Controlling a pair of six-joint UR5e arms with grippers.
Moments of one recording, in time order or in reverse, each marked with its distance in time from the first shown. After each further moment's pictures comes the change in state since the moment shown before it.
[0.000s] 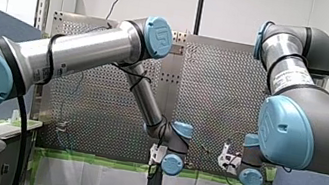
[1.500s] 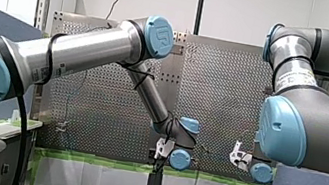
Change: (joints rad) left arm -0.018 -0.001 0.084 -0.057 -0.023 0.062; right arm -0.090 0.001 -0.104 0.127 -0.041 0.022
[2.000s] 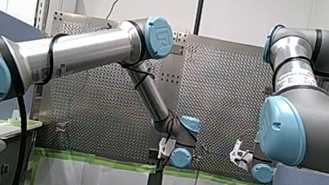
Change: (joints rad) left arm 0.006 -0.001 0.022 0.006 0.047 -0.052; right arm -0.005 0.006 -0.009 -0.022 -0.040 0.025
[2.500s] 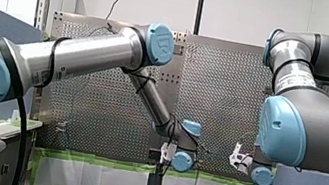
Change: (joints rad) left arm -0.008 -0.058 0.064 -0.046 0.031 -0.044; right arm -0.003 0.035 -0.014 0.002 -0.003 0.003
